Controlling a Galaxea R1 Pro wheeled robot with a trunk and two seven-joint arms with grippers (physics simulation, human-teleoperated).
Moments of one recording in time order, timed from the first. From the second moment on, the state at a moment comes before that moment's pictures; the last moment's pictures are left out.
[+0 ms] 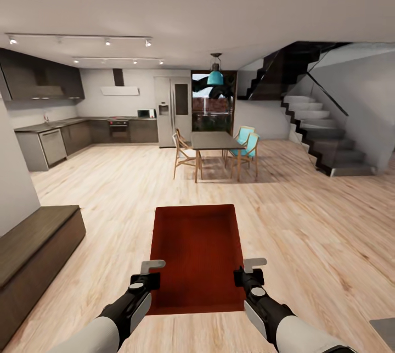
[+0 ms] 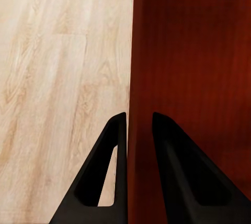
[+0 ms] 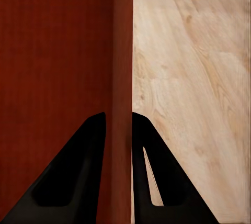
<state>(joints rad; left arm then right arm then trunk) -0.63 -0.11 -0.14 -0.32 0.15 0.05 0.25 -0.66 0.10 0.26 -0.21 -0.12 -0.17 -0.25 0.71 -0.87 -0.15</state>
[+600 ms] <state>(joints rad) -0.63 -0.11 -0.14 -0.31 0.16 0.05 0.25 -0.66 0.10 0.26 -0.21 -0.11 -0.16 -0.24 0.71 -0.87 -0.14</state>
